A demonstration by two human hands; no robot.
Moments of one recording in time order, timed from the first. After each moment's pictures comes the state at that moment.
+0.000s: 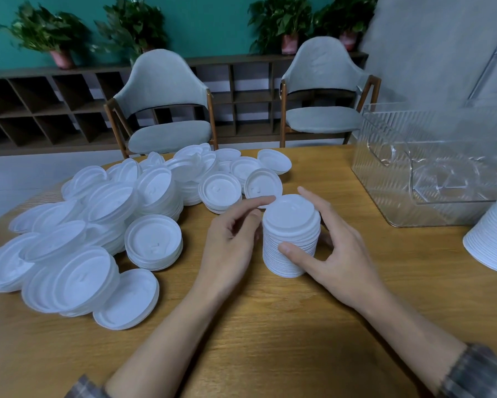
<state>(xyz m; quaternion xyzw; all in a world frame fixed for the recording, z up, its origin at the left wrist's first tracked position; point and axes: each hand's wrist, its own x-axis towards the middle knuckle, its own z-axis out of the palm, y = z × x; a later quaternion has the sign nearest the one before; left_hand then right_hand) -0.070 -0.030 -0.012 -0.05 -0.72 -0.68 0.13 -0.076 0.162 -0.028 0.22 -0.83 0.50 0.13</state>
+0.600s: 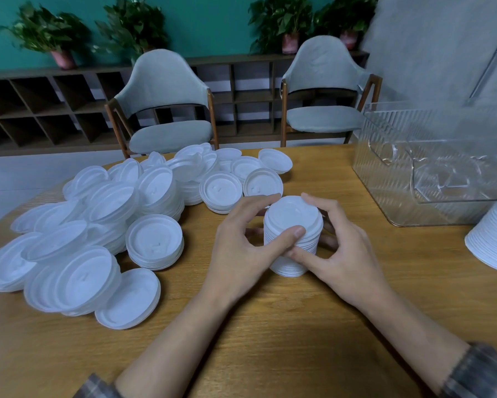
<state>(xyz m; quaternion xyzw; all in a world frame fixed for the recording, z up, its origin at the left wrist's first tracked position) -0.059 -0.022 -0.007 -0.11 -0.78 -0.59 0.17 -0.077 0.165 -0.030 0.23 -0.80 0.54 0.13</state>
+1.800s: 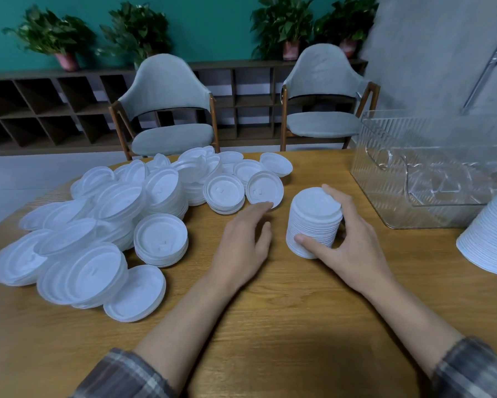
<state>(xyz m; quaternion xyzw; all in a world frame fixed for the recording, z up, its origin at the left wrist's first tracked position) -0.094 -0.036 -0.044 -0.12 -0.90 -0.38 0.20 -0.092 0.182 -0.033 0.16 -0.86 0.46 0.17</state>
